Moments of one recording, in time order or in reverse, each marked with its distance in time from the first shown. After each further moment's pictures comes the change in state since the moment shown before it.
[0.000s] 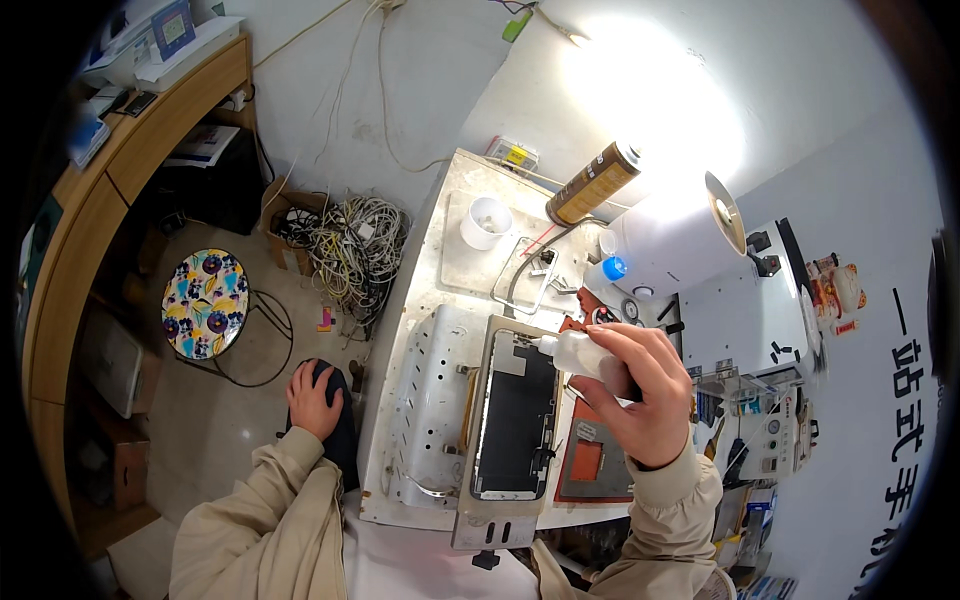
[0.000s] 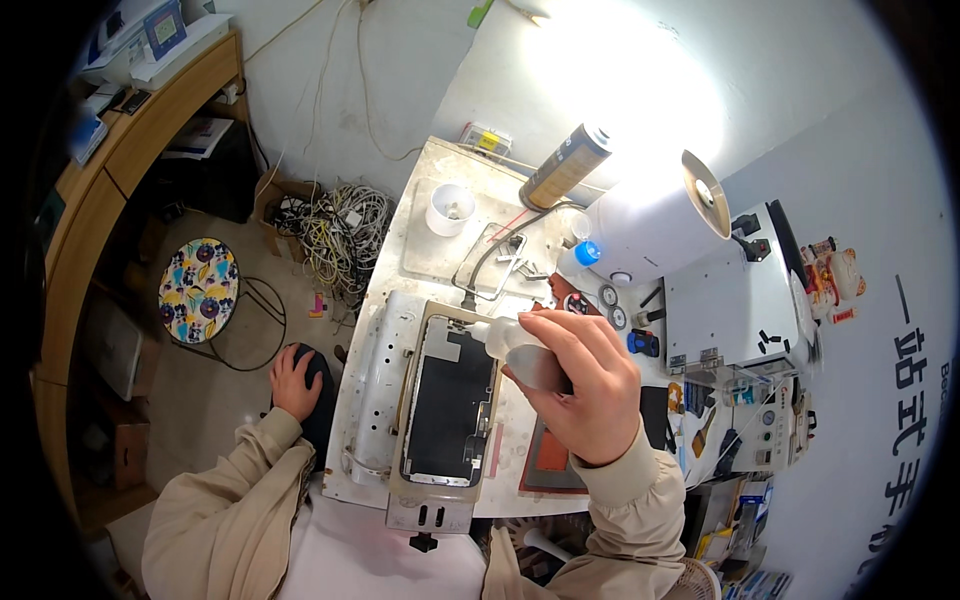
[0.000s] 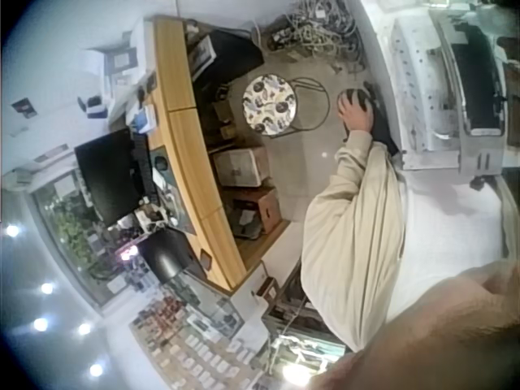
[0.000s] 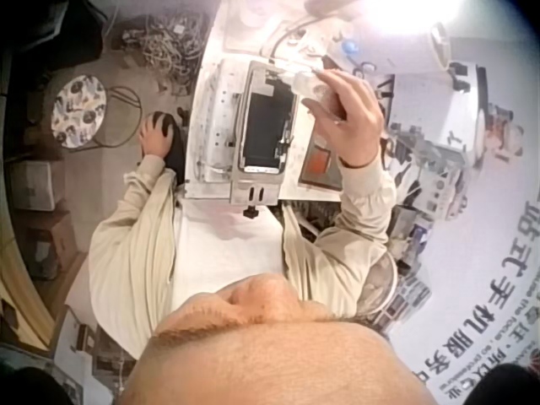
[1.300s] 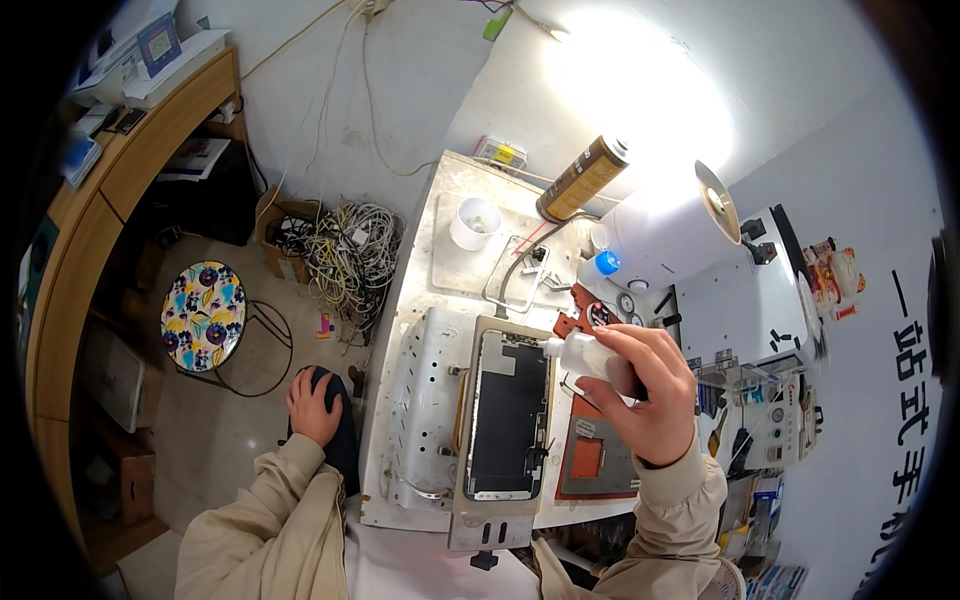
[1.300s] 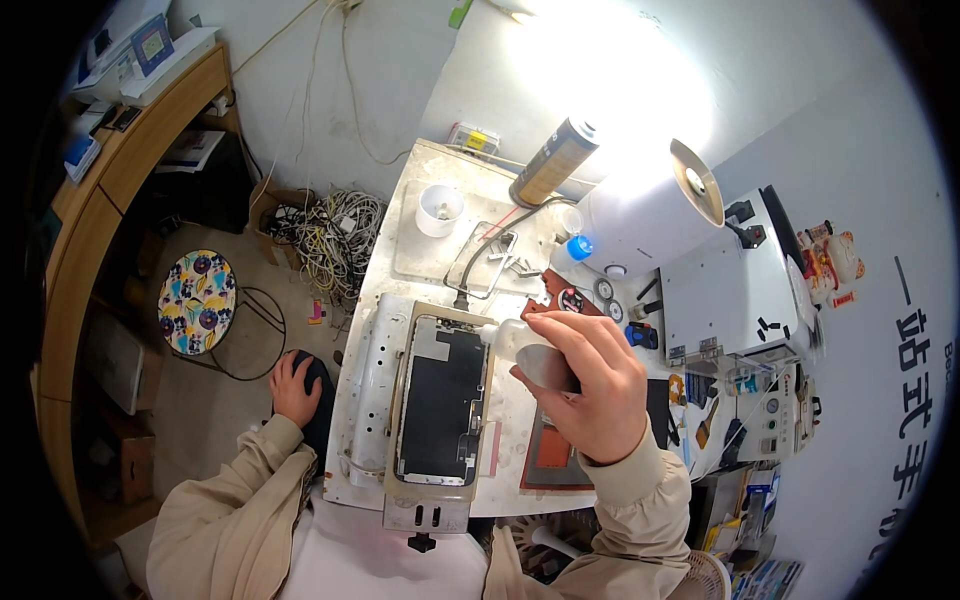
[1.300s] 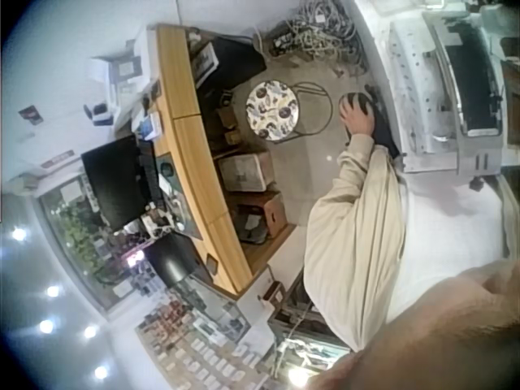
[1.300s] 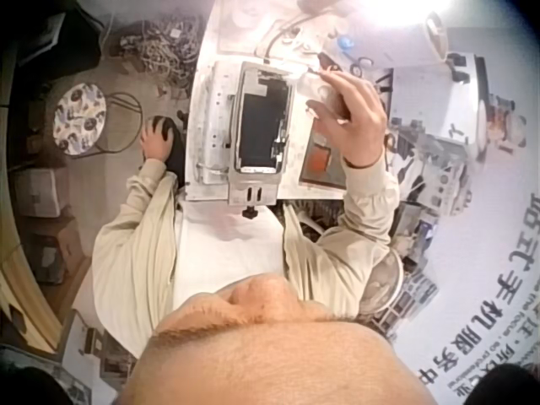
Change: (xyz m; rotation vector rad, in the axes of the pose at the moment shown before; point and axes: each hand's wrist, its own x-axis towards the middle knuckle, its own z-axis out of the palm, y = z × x) left_hand 0.001 -0.002 0.001 0.008 -0.021 -0.006; right_hand -0.010 0.006 -0.009 -0.019 -0.007 0.040
